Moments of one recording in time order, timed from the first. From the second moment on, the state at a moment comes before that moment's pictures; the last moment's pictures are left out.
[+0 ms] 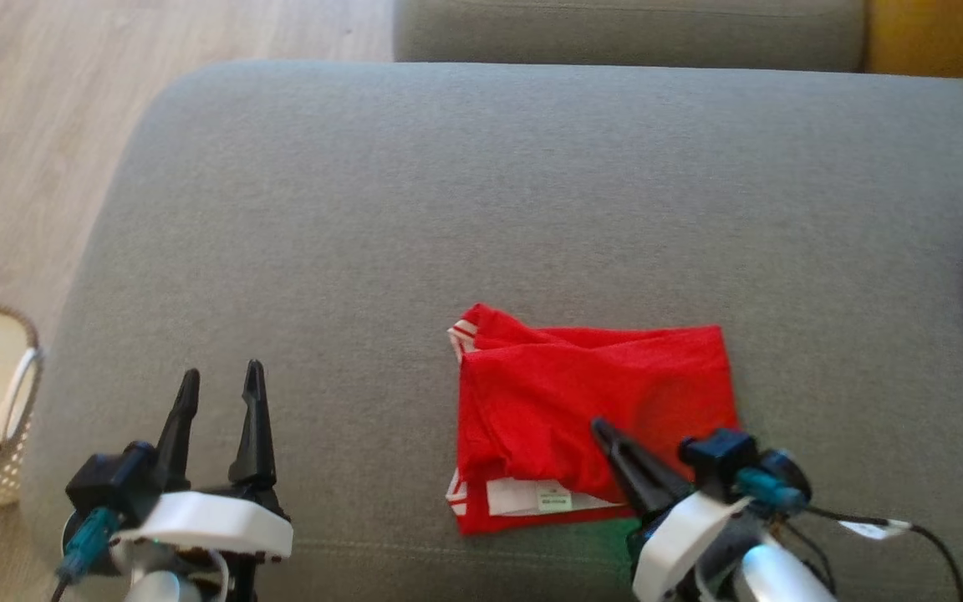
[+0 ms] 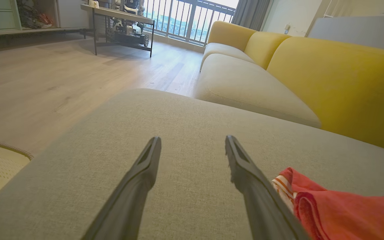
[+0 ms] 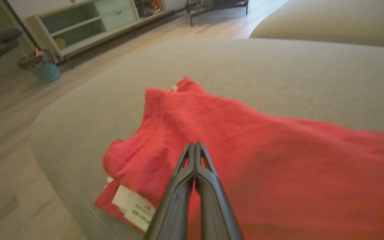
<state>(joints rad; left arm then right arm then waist) 0.03 0.04 -0.08 0.17 -0.28 -0.04 -0.26 -0.12 -0.06 0.33 0.41 0.16 0.13 -0.19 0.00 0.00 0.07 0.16</state>
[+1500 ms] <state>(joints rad) 0.01 0.04 -0.05 0.15 -0.28 -0.04 -0.26 -0.28 -0.13 0.09 0.38 0.26 0.13 -0.23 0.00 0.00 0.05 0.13</state>
